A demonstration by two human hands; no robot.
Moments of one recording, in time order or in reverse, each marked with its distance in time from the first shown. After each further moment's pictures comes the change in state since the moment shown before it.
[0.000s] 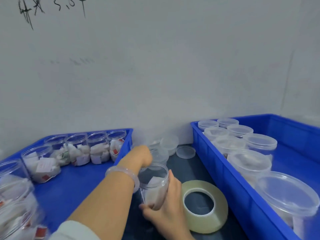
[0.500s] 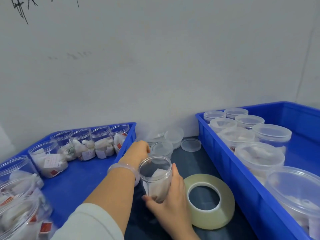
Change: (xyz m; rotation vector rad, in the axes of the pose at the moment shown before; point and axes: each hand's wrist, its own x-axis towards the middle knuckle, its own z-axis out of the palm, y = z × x) left_hand 0.025 -0.026 0.029 -0.275 0.149 -0.039; right_hand 0.001 -0.002 -0.001 -0.008 -0.027 0.050
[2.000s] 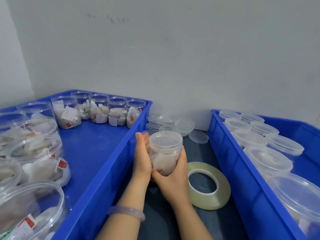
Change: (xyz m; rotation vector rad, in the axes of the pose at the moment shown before) left_hand -0.110 0.012 0.057 -1.694 0.393 -0.021; right_hand -0.002 -0.002 -0.003 0.181 -0.038 0.044
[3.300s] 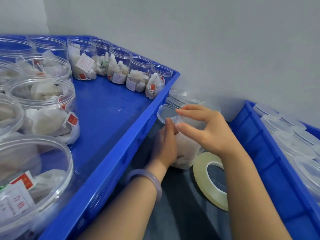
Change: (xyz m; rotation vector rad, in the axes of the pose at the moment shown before) left_hand 0.007 -0.039 -0.014 0.273 0.101 0.010; right_hand 0.070 -0.075 -0.025 -0.481 -0.537 -0.285
